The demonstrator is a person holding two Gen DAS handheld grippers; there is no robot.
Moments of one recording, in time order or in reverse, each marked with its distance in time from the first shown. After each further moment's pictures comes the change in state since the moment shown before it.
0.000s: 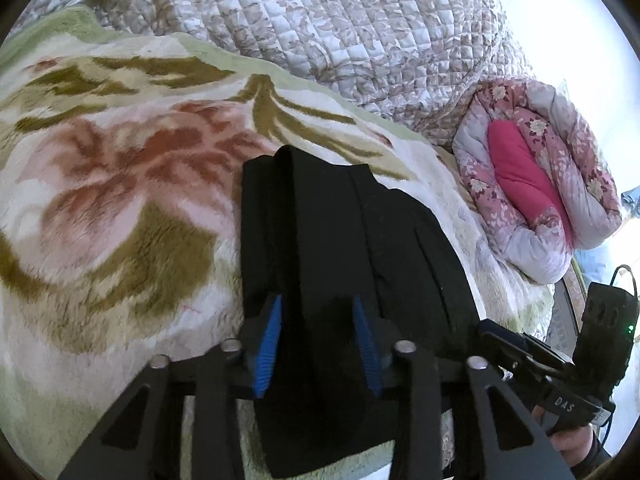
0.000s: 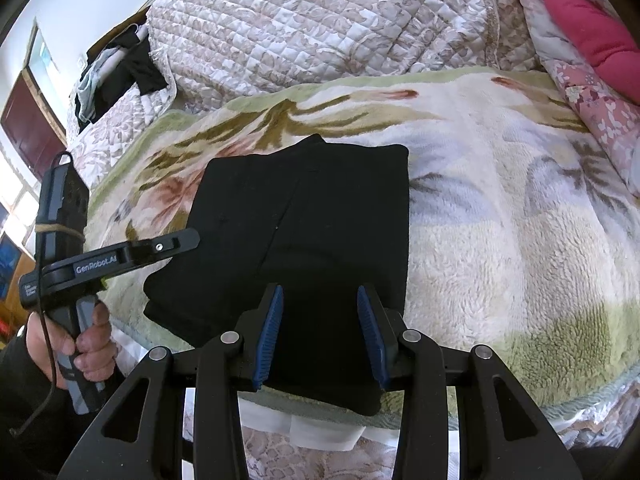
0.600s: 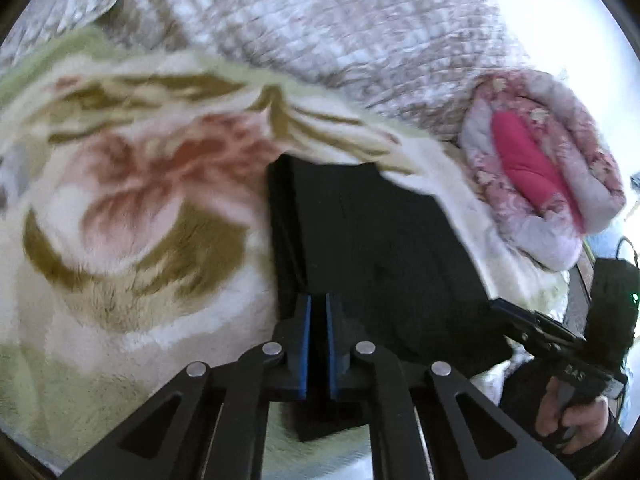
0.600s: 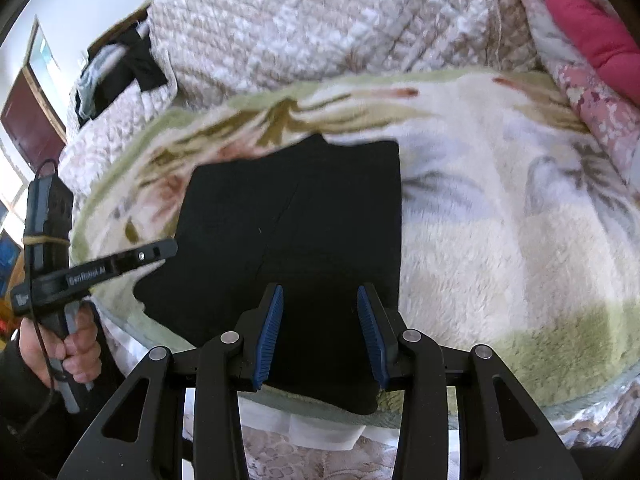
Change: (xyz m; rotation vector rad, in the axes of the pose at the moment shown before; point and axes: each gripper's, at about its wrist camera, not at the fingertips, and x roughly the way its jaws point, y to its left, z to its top) left arm -0.016 0.011 -0.007 0.038 -0.008 0.063; right arm 0.002 0.001 -0.001 -0.007 0.012 -0.007
